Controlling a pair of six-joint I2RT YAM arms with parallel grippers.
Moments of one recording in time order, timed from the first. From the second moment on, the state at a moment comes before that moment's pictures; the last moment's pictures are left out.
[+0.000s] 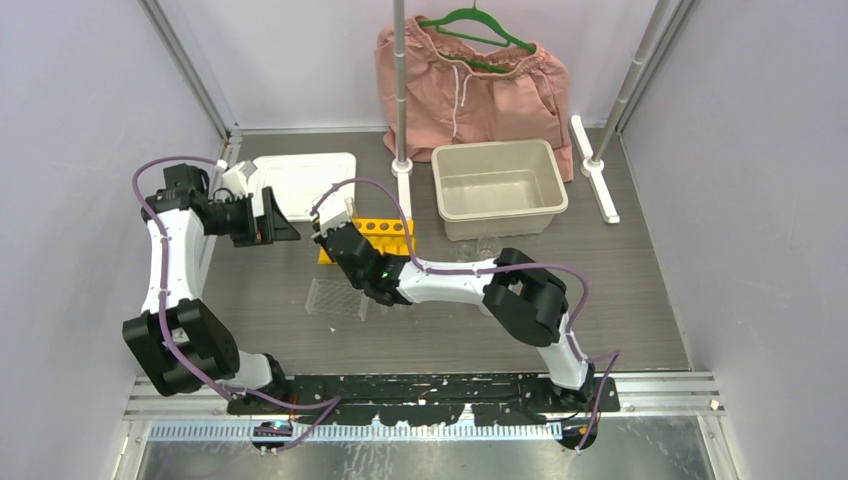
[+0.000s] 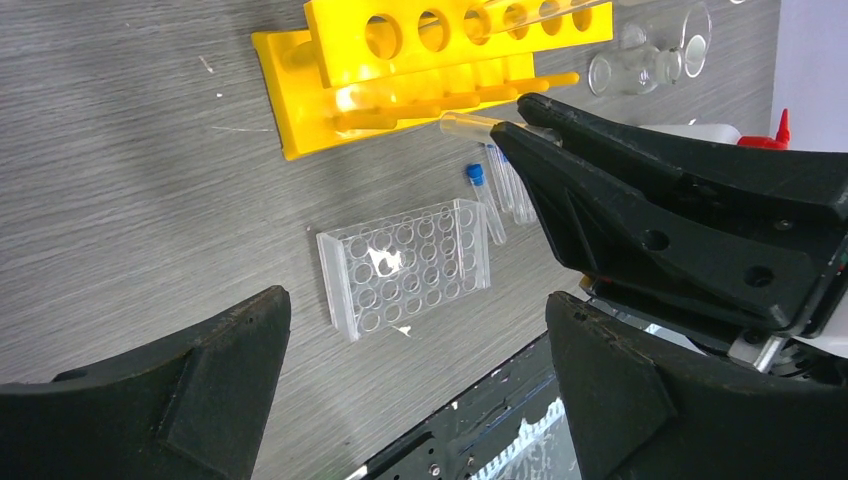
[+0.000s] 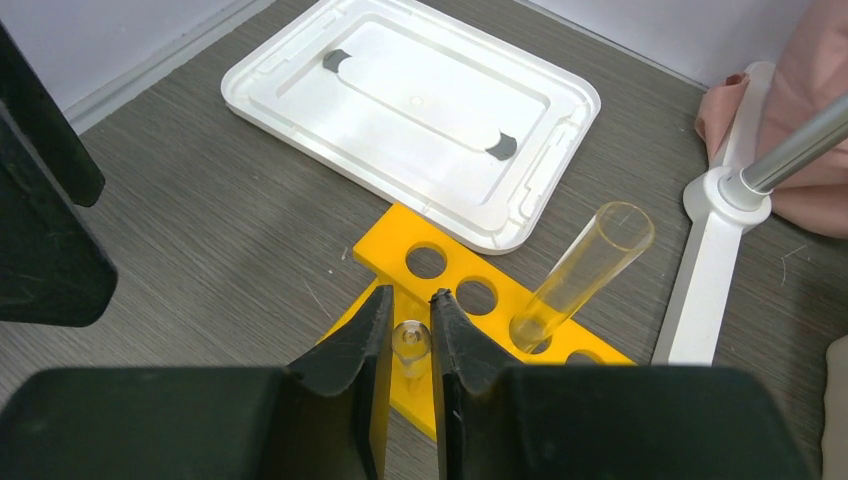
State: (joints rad) left arm 0.35 1.39 1.26 -1.07 0.80 0.26; right arm 1.16 2.04 1.46 0.39 0.59 0.02
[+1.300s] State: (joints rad) left arm 0.35 1.39 1.26 -1.10 0.81 0.30; right arm 1.13 2.10 1.45 0.40 0.58 0.01
